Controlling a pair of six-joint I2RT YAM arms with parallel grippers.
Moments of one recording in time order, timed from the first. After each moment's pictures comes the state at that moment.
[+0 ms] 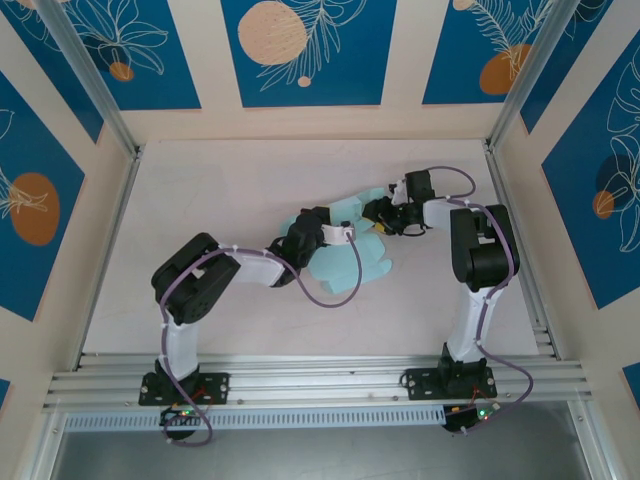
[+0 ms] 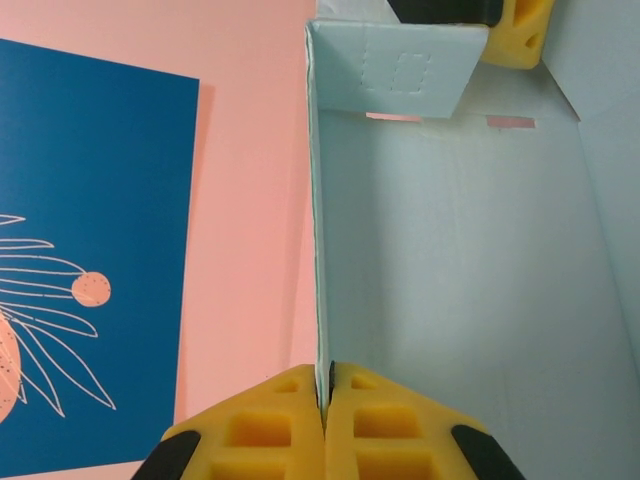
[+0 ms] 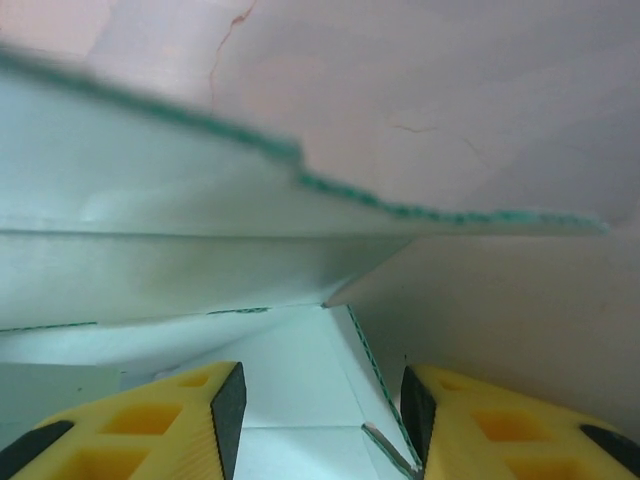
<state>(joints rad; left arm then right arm) -0.79 1.96 1.00 0.69 -0.37 1.21 0.11 2.00 1.18 -0.18 -0.67 0.60</state>
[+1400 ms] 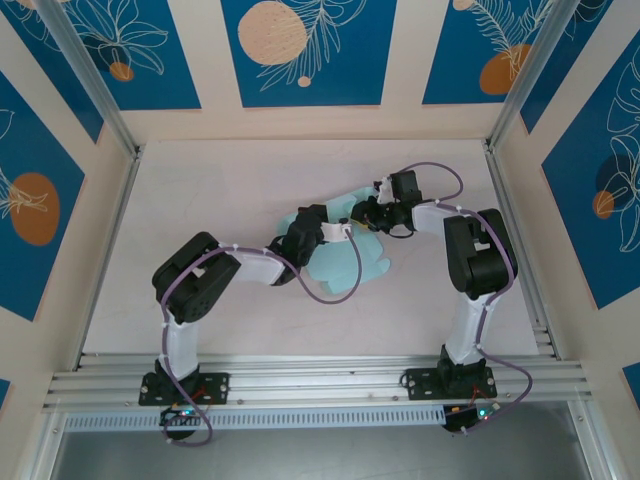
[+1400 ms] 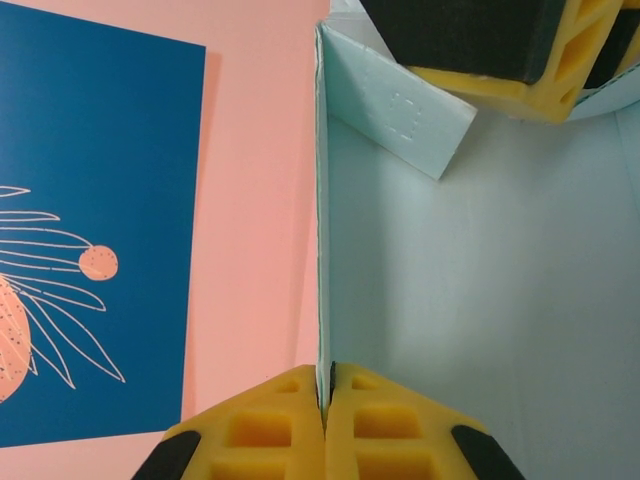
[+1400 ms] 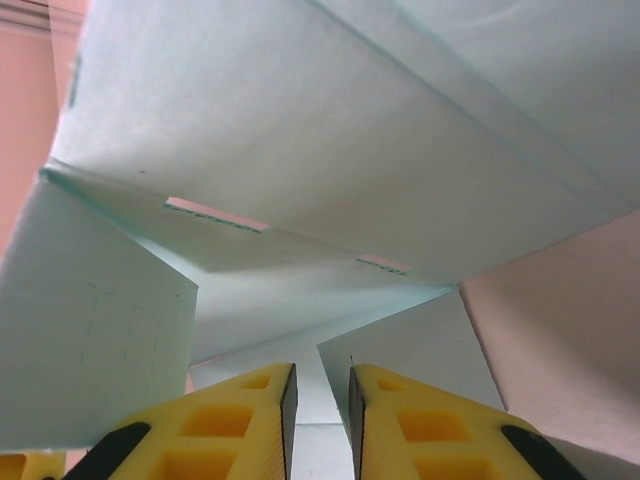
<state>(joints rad) -0.79 1.97 1.01 0.68 -0.42 1.21 0.22 1.94 1.15 -0.10 -0.65 0.64</state>
